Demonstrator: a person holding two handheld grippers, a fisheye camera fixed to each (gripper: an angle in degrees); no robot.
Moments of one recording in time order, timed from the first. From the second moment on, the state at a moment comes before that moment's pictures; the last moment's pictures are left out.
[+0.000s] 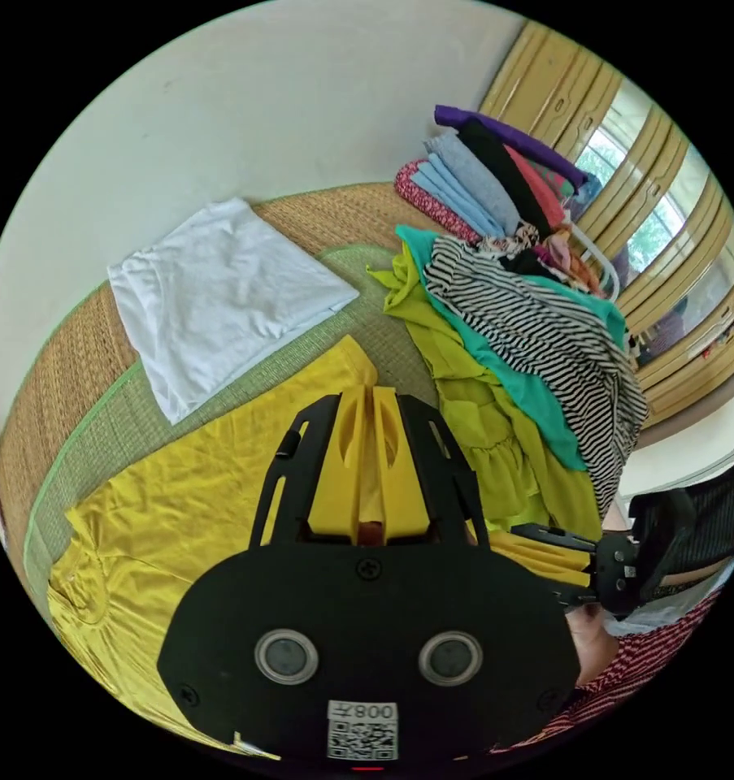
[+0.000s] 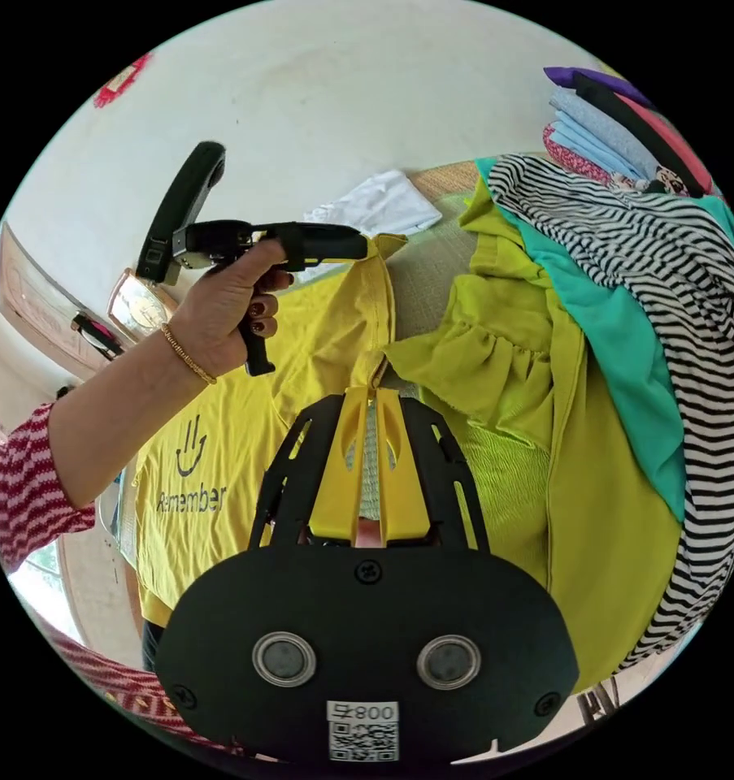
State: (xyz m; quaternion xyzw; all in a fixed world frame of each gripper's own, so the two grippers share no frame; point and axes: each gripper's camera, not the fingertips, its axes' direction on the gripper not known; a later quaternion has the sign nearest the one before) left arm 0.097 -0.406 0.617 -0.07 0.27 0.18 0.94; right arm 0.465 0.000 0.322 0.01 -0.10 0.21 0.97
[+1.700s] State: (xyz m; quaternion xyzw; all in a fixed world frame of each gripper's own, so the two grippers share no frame) left arm -0.088 -0.366 0.691 -0.09 0.16 0.12 0.98; right arm 0.388 -0.177 0.519 -0.14 -0.11 0.07 0.98
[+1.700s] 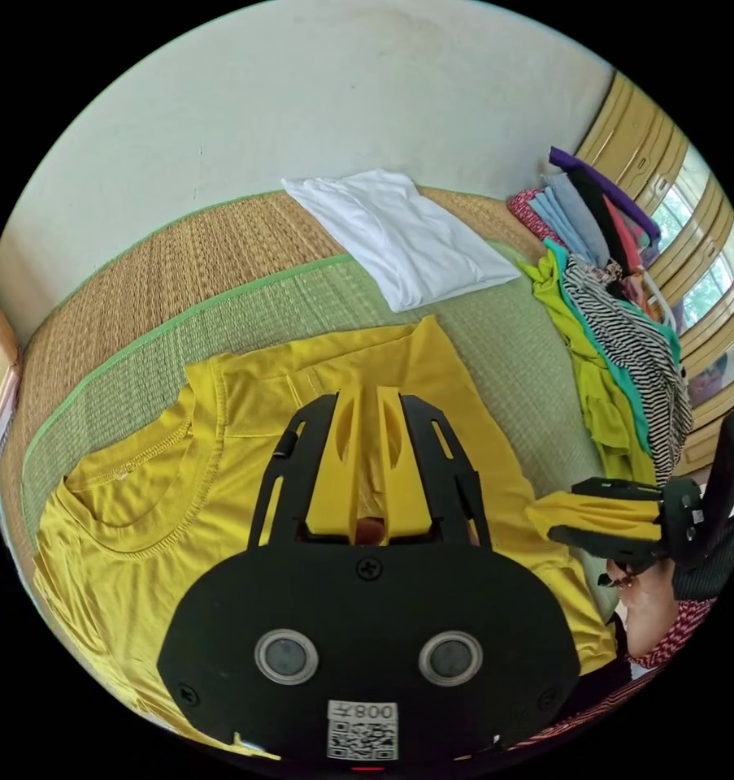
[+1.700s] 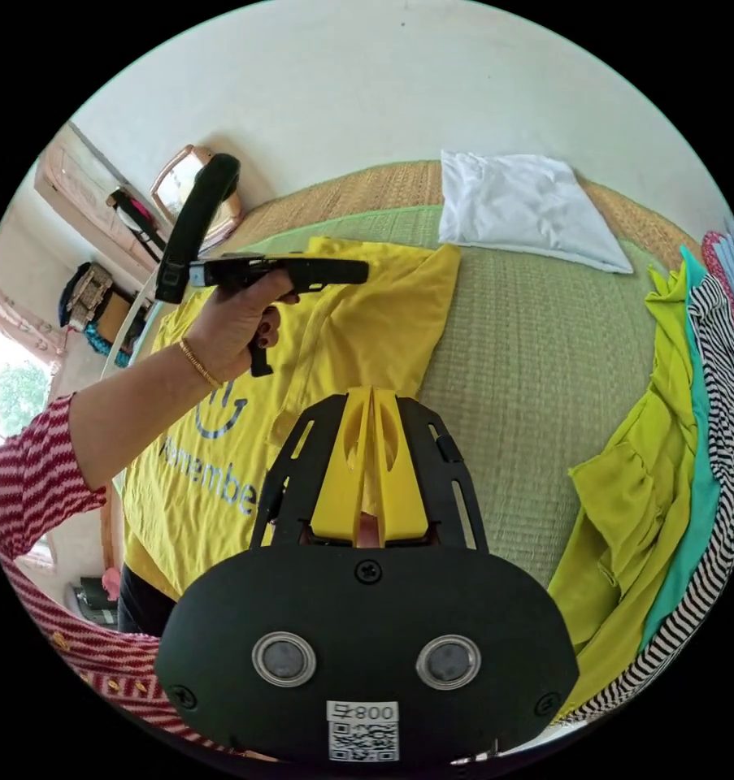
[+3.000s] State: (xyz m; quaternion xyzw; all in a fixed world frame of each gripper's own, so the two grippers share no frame) left arm -0.617 0.041 0.406 0.03 0.07 -0.41 0.91; right arm 0.093 -0.322 0.626 -0.14 -0.27 -0.12 0.95
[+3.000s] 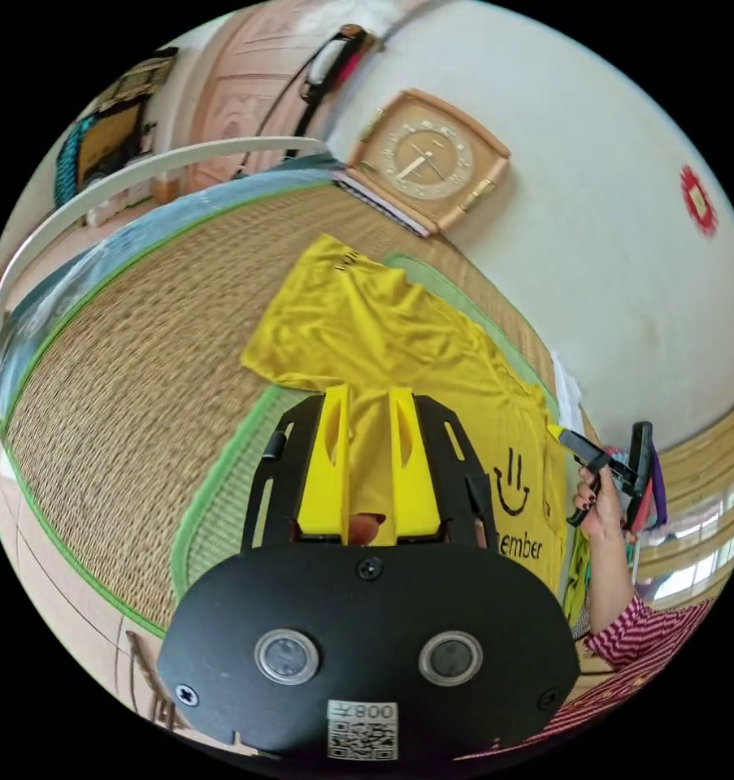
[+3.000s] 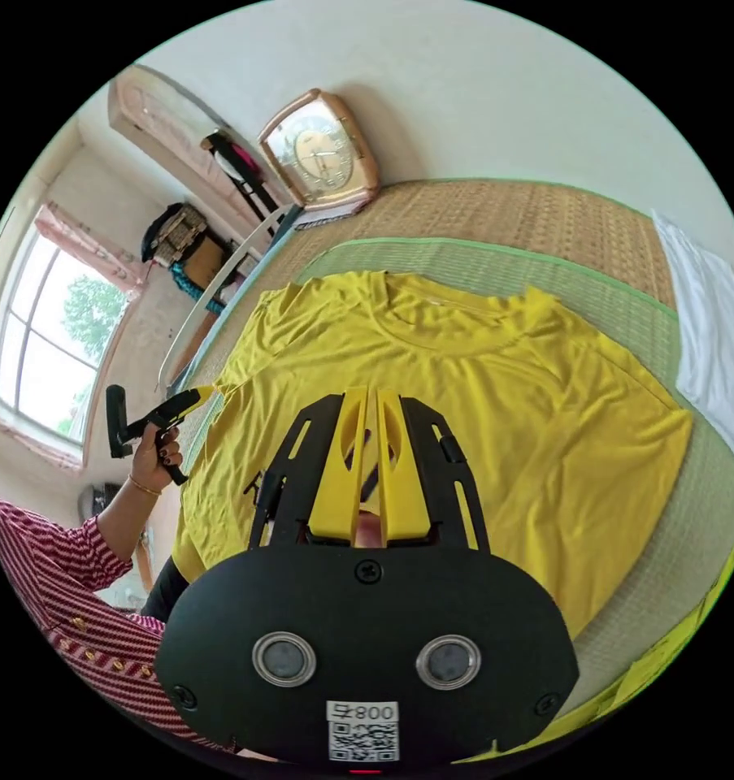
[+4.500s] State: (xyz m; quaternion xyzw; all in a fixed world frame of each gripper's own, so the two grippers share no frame) left arm -0.767 0.206 0.340 0.13 0.18 -0.43 0.88; right arm -0.512 -0.429 0.812 -0.15 -0.09 -0.45 0.87
